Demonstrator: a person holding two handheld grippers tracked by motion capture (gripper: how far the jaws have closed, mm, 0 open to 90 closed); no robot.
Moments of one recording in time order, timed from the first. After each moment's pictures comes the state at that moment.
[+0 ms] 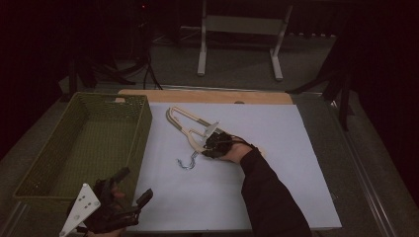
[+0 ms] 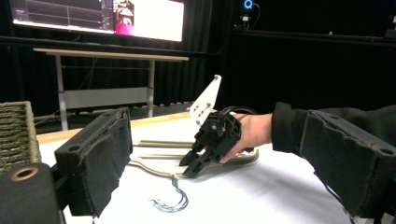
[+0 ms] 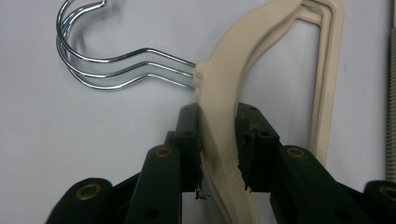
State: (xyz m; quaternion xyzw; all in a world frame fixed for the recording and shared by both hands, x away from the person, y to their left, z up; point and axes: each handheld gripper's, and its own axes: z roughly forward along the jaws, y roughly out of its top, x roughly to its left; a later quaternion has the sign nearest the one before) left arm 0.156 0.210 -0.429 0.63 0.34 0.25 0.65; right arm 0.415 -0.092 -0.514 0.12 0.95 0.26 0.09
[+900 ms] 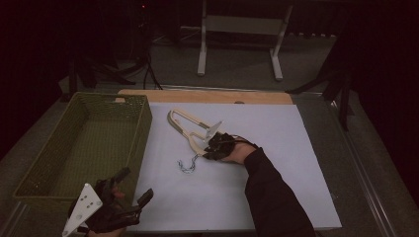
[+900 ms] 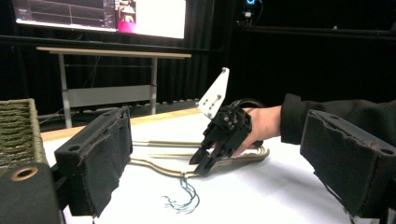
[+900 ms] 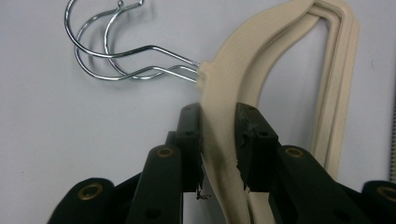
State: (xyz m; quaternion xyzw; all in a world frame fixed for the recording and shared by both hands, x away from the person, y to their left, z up) left arm 0.157 0.209 -0.433 0.64 0.34 0.26 0.64; right arm 0.412 -0.101 -0.509 0.11 0.95 0.27 0.04
